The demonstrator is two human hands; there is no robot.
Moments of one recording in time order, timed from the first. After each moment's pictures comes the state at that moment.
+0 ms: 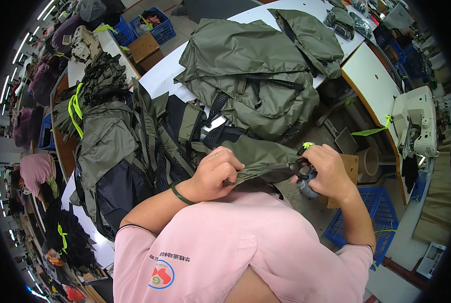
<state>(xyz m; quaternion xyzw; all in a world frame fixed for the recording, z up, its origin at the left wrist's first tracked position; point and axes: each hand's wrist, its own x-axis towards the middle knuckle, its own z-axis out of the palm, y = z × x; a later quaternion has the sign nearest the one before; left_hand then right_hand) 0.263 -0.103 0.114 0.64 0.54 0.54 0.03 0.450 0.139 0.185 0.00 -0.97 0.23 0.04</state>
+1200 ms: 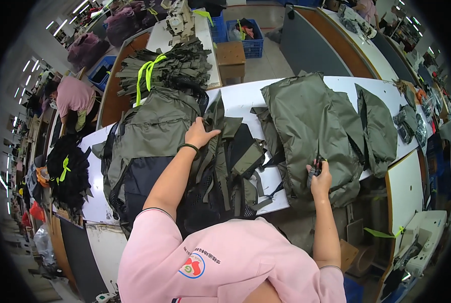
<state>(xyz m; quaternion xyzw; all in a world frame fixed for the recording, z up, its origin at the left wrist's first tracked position) 0.032 -0.230 -0.005 0.02 0.98 0.22 0.02 0.247 0.169 -0.002 -0.22 -0.89 0.36 0.18</state>
